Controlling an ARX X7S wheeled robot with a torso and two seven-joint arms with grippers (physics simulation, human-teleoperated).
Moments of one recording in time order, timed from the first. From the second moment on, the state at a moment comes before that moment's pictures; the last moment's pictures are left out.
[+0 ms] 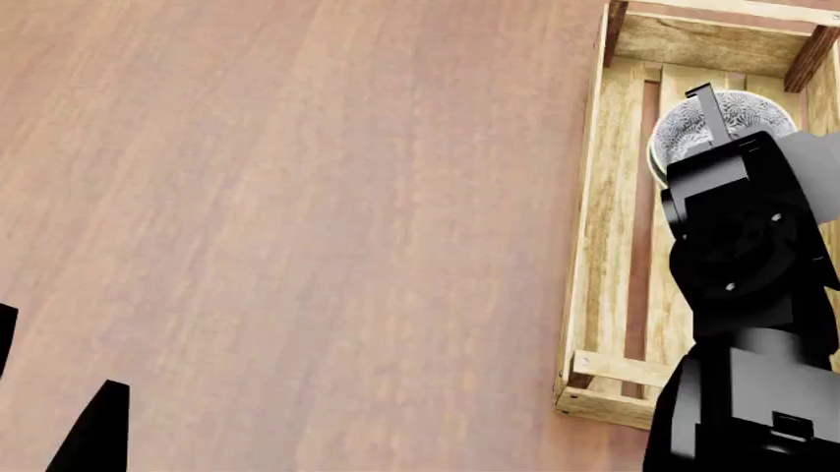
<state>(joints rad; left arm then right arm) 0.04 -0.57 0.30 0.70 -0.68 0.20 -0.07 1.44 0.18 0.13 1.31 0.92 0.13 0.75</state>
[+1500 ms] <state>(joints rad) 0.03 -0.57 0.33 0.69 -0.67 0.20 -0.07 1.41 0.15 0.88 1.31 0.15 0.20 0.55</state>
